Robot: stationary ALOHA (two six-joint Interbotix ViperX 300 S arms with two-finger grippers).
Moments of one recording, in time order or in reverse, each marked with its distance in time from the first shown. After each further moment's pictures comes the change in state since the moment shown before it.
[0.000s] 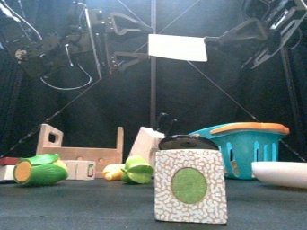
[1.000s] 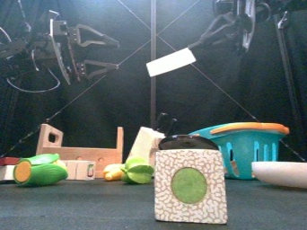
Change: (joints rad) left arm 0.046 -0.261 0.249 -0.041 0.118 0.000; right arm -0.049 0.081 -0.457 0.337 0.825 0.006
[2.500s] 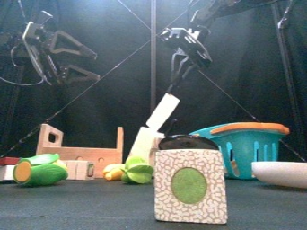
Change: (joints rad) left arm 0.049 -0.293 0.075 0.074 0.466 0.000; right arm -0.101 0.468 -0.462 -0.025 0.482 -0.009
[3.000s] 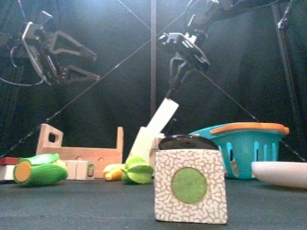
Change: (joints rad) left arm 0.000 0.000 0.002 0.000 0.000 0.000; right arm -0.008 0.034 -0.012 0.000 0.000 0.000
